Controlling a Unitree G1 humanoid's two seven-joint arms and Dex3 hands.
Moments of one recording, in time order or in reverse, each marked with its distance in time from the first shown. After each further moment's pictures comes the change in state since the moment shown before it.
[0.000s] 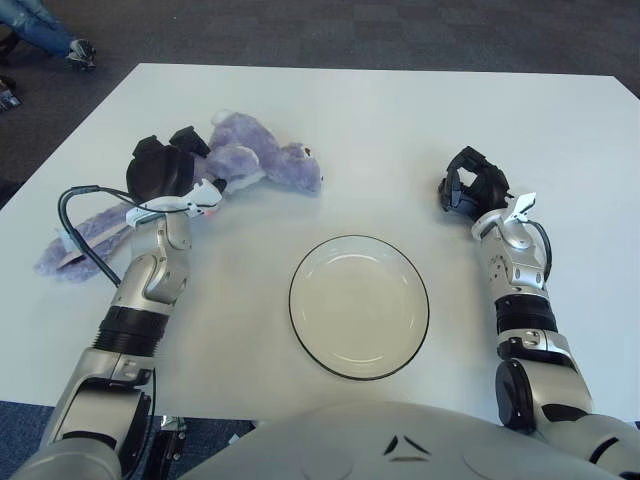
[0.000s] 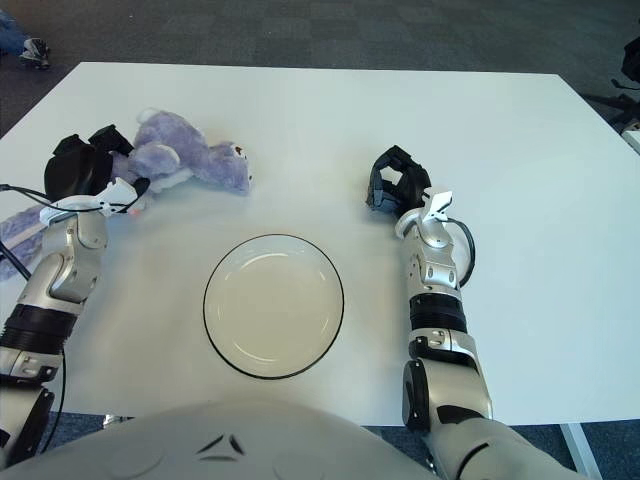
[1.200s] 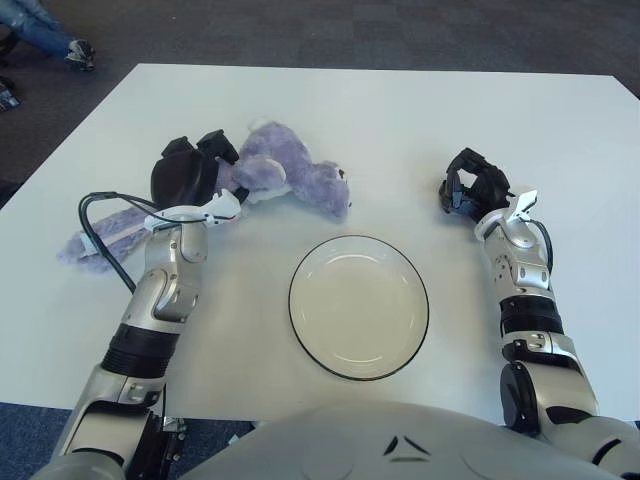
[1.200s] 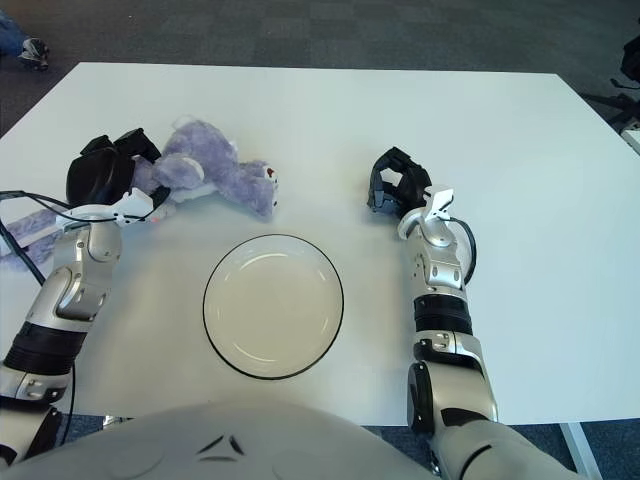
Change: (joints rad) left arm 0.071 -0.053 -0.019 -0.183 0.058 -0.016 -0.071; right arm 0.015 -0.019 0.015 -0.057 -0.002 0.082 0.011
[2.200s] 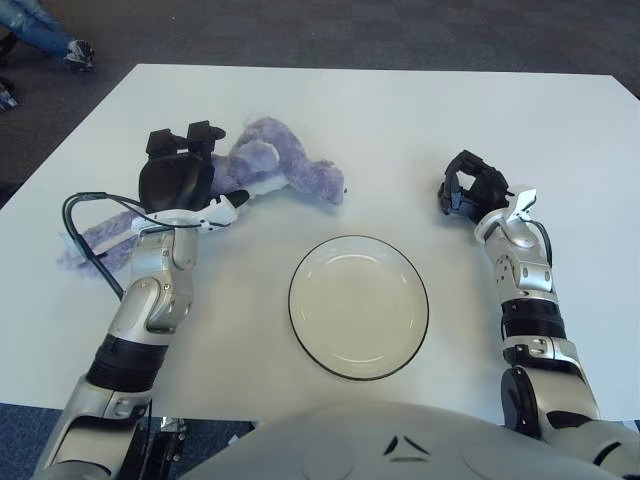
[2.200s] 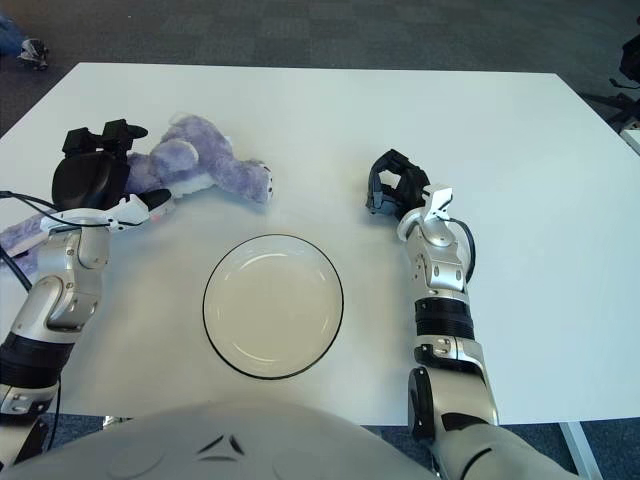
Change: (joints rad) left arm 0.053 0.053 0.003 -0.086 0.119 0.047 -0.131; right arm 0.019 0.001 0.010 -0.067 -0.001 0.078 -0.016
